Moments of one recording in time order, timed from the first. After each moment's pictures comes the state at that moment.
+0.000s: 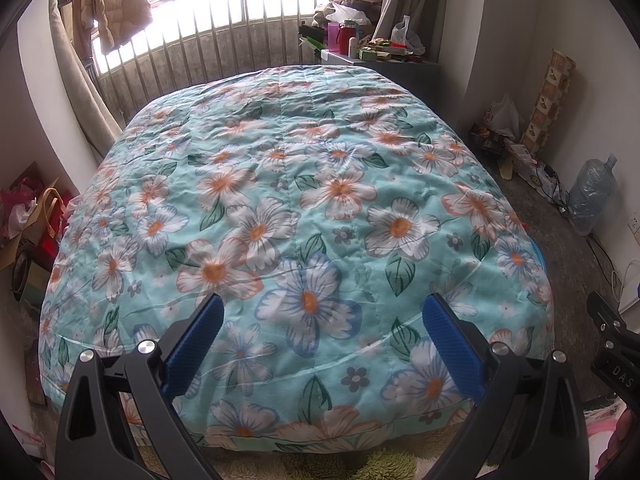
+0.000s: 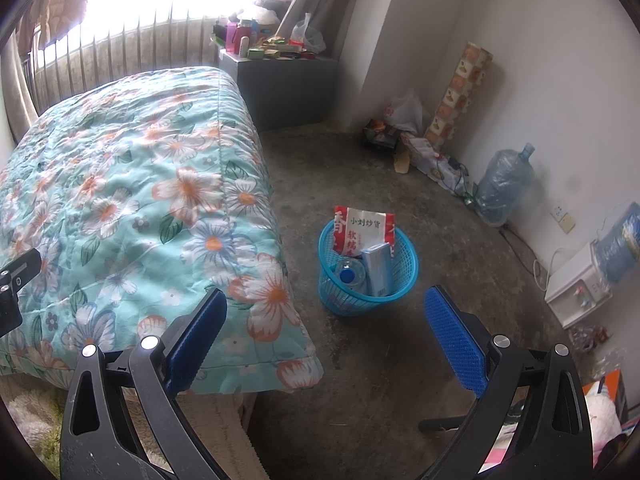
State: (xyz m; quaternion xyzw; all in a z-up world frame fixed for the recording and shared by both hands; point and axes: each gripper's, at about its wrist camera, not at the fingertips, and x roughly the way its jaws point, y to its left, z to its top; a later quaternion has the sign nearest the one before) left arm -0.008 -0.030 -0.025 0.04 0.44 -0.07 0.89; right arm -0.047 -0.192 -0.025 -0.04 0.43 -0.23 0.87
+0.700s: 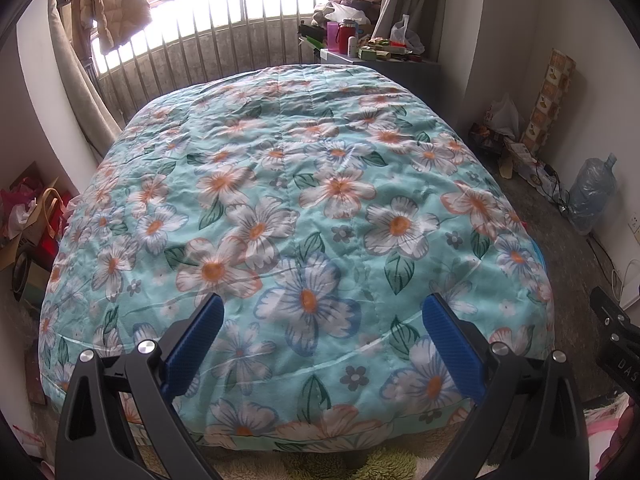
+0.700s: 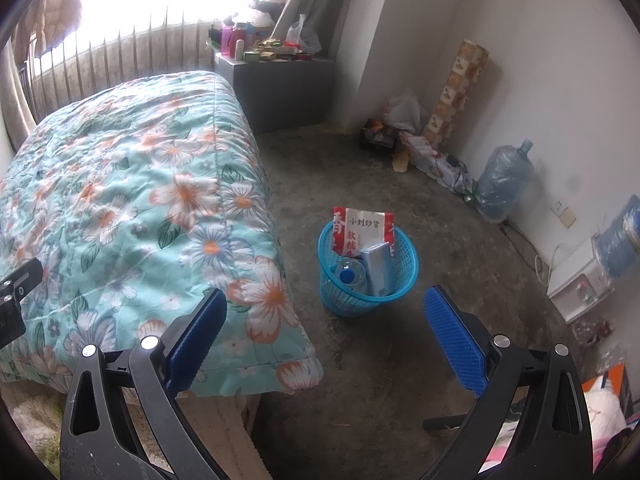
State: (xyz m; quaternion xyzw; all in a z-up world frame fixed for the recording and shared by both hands) left arm -0.008 -0.029 -0.025 0.04 0.44 -0.07 0.89; right arm -0.041 -0.193 -0.024 -0.03 0.43 -0.23 0.87
